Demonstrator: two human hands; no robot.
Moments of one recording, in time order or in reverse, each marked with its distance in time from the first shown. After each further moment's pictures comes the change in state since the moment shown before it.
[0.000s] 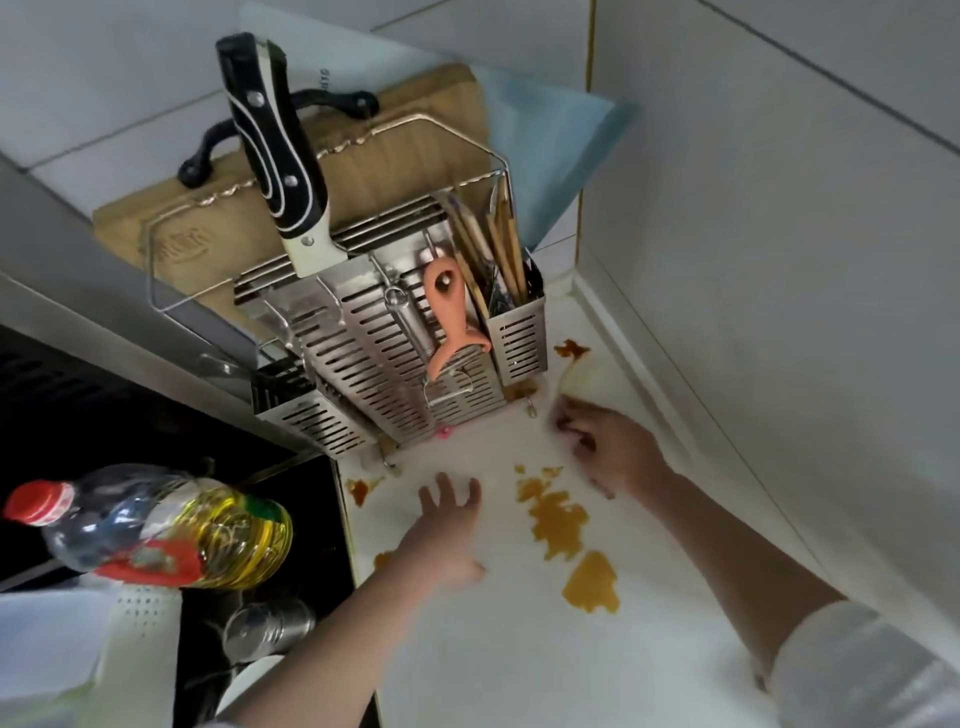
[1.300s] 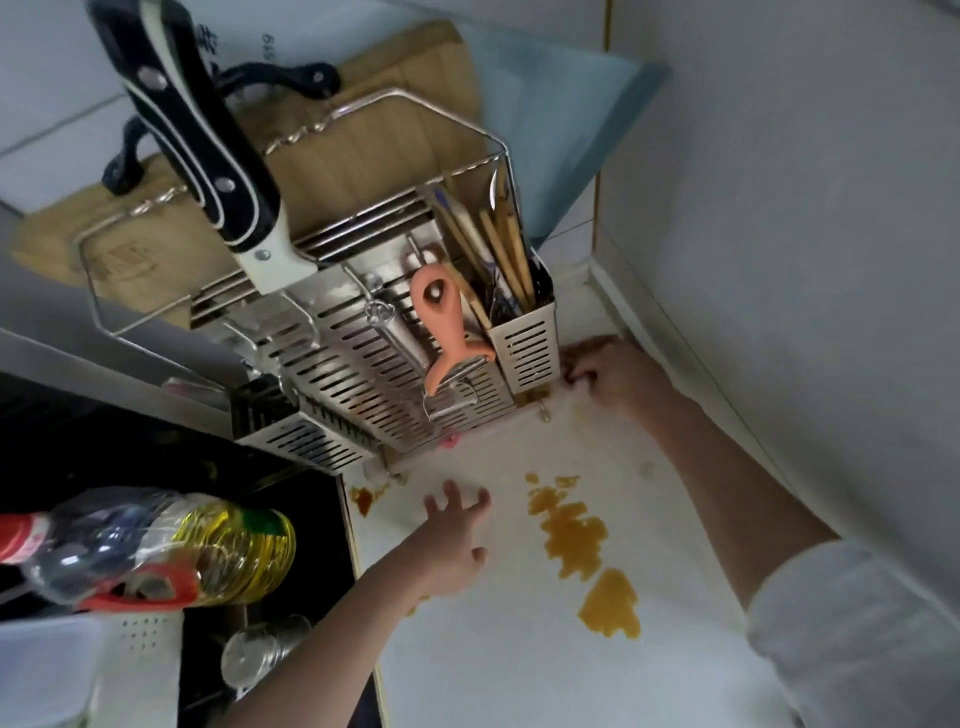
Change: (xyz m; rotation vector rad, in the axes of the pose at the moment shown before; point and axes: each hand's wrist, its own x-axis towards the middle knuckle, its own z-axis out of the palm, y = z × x) left_hand 0.005 -0.006 -0.018 -0.109 -0.077 0.023; right_hand 0.097 0.008 -0.013 -0.085 0.007 -0.137
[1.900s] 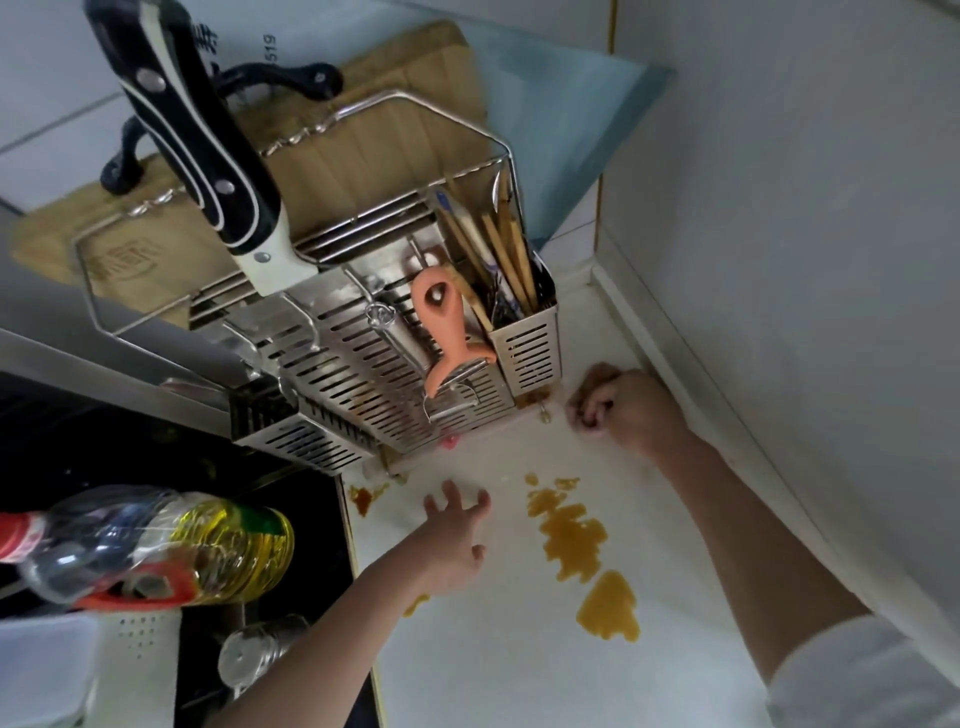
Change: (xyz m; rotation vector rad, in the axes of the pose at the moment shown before) left_hand 0.001 0.003 -0.003 0.019 -0.040 -0.036; right_hand -0.041 -0.005 0.003 0.346 -0.101 0.242
